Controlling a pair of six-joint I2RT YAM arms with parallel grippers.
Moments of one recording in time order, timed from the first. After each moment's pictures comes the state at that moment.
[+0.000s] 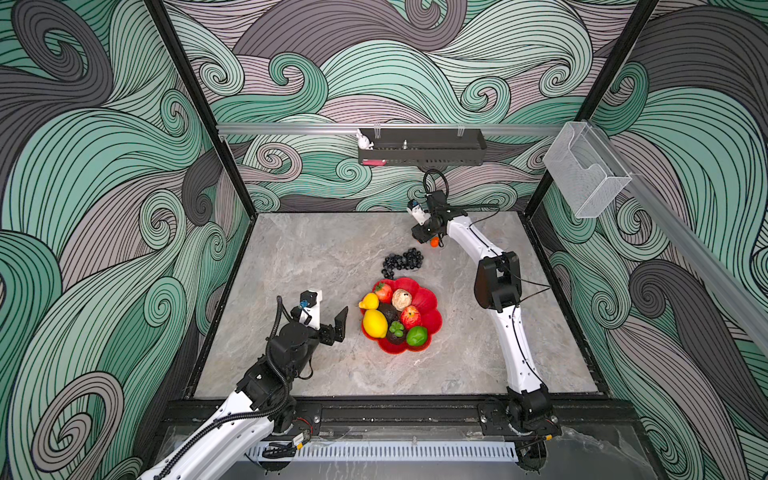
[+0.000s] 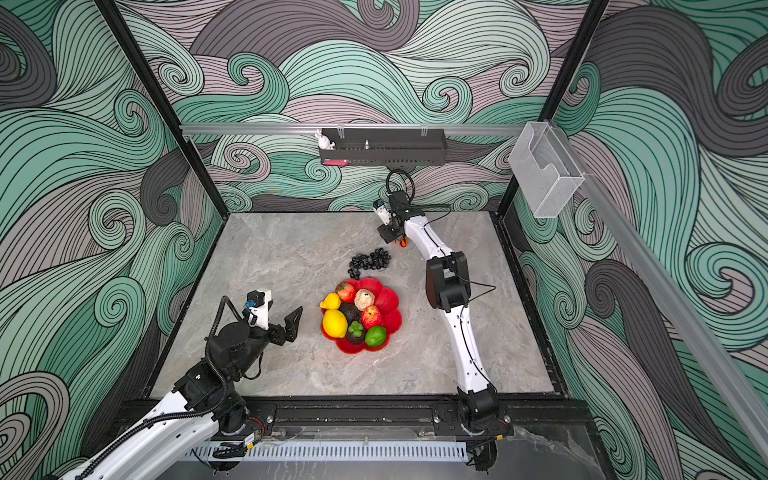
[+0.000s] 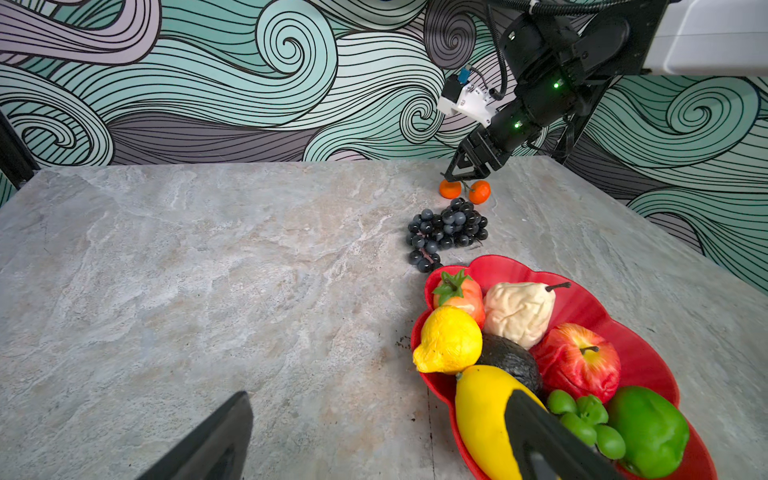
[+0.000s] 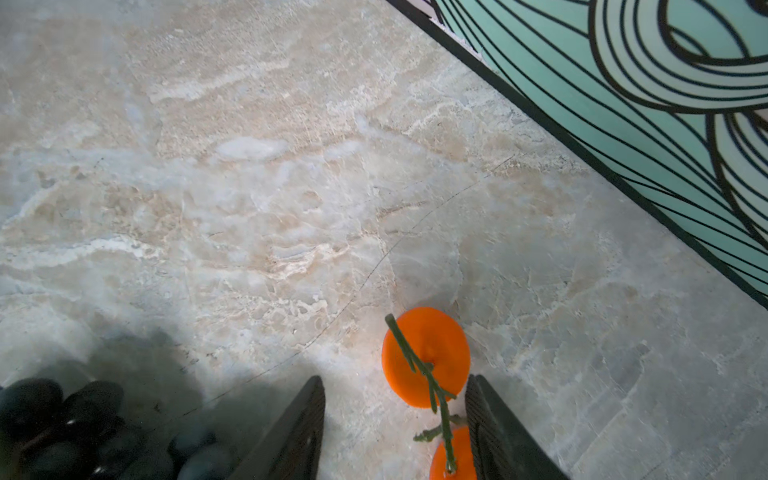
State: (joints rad) left arm -0.63 0.43 0.25 -0.10 -0.29 -0.22; right arm 0.32 2.57 2.38 -0.76 -0.10 -0.39
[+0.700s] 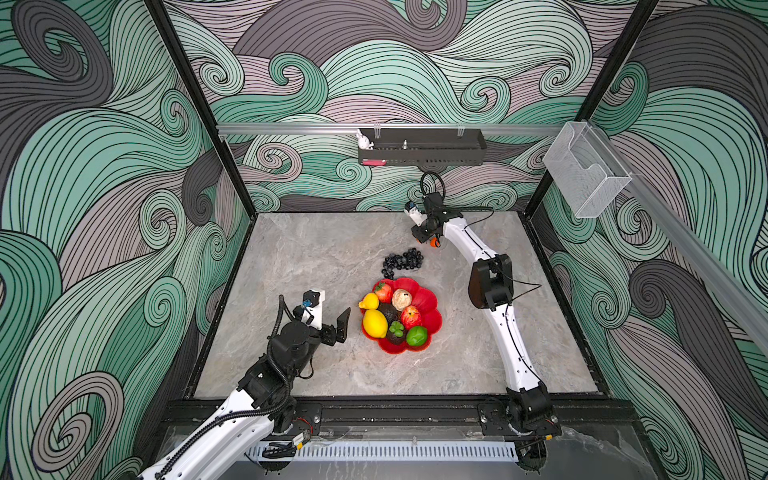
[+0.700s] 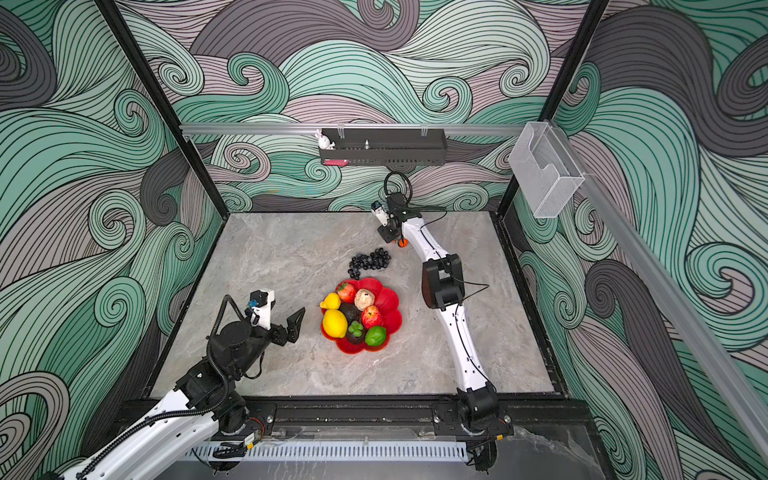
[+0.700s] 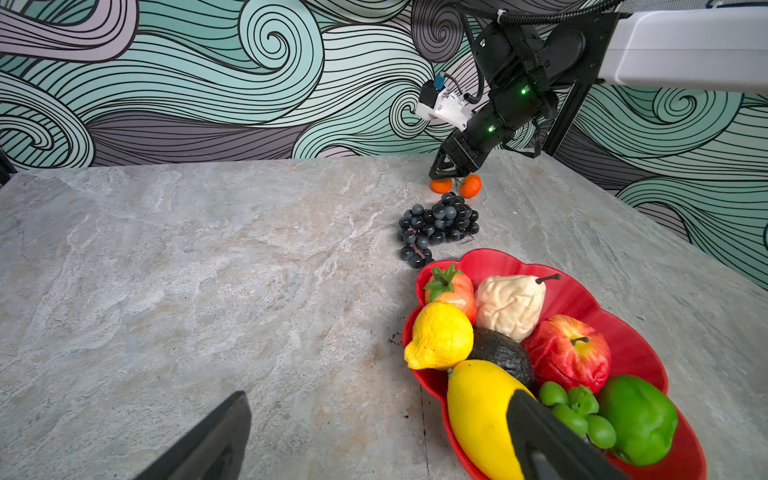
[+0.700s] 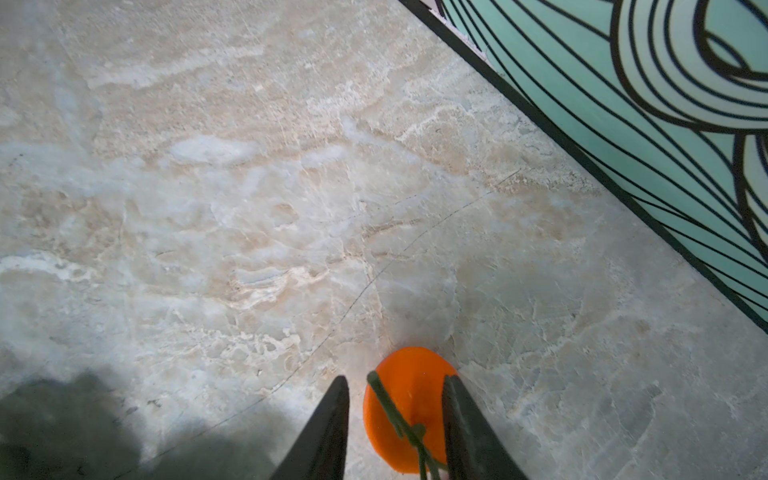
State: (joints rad) left arm -0.63 0.45 0.25 -0.09 -0.26 -0.21; right arm 0.32 2.68 2.51 -0.78 -0.08 -0.42
